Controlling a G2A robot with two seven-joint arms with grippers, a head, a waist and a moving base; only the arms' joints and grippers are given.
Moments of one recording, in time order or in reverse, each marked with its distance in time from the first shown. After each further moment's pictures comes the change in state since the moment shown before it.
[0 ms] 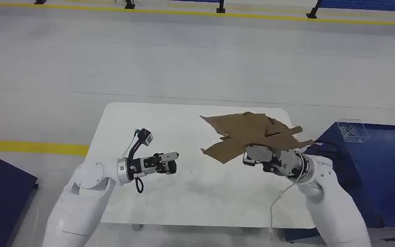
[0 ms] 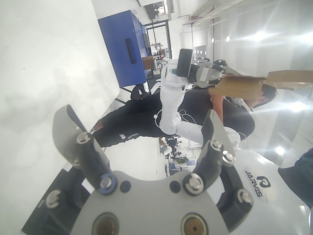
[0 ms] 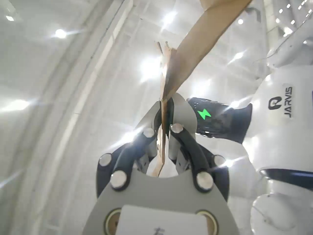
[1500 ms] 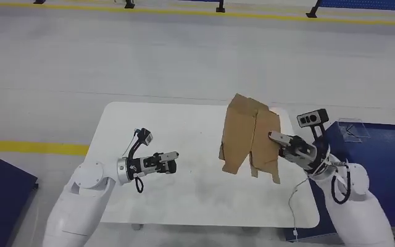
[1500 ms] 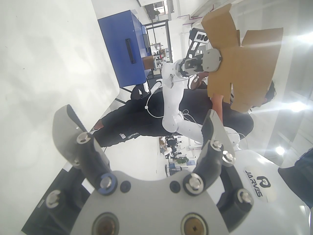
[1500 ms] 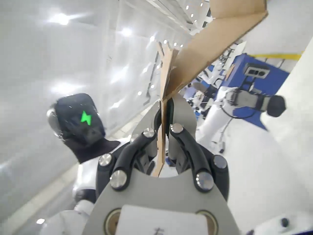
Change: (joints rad) left arm 0.000 0.000 0.000 0.000 0.000 0.000 0.000; right arm -0.050 0.093 0.159 0.039 -1.184 -1.375 0.445
